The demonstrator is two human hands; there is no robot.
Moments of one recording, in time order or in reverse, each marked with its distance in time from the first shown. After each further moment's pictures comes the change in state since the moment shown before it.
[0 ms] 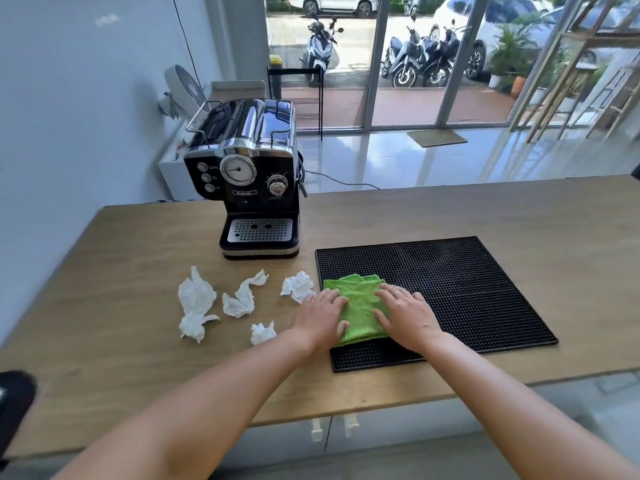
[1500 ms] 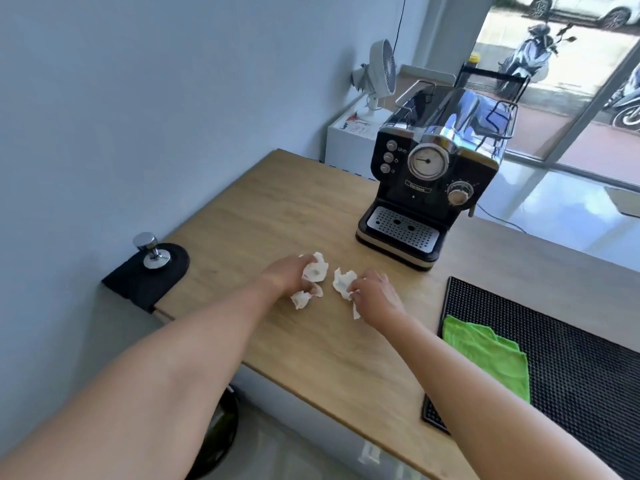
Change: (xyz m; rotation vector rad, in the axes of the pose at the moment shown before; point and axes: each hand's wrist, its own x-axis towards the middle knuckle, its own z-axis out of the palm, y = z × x) left_hand -0.115 -0.223 -0.023 -0.421 -0.074 -0.792; right_hand 0.118 -0.241 0.026 0.264 -0.218 -0.356
